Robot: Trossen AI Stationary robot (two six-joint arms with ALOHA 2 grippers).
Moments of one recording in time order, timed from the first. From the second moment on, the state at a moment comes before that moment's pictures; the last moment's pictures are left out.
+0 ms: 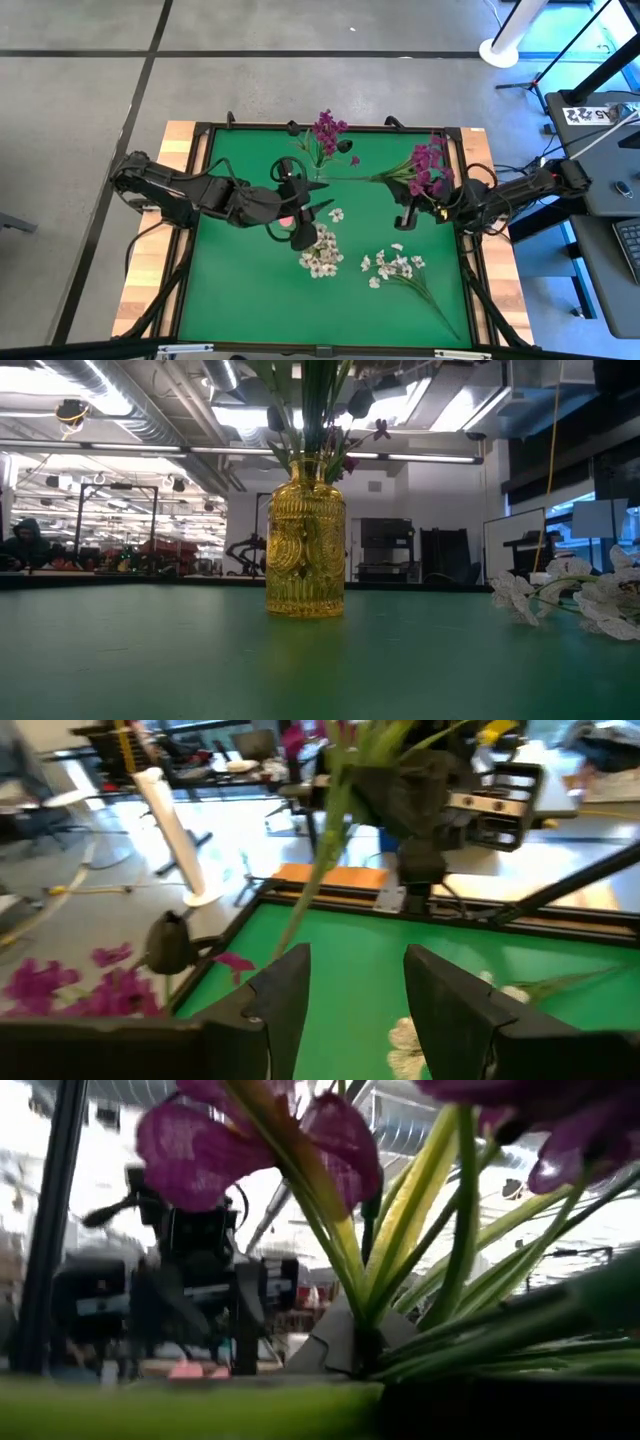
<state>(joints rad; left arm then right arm) -0.30 1.53 1.58 -0.43 -0.69 -0.10 0.24 1.06 0.51 1.15 0.39 -0.29</state>
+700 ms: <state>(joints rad) -0.27 1.36 1.58 -0.73 -0.86 -0.44 0.19 1.01 0.98 -0.02 0.30 -0.54</state>
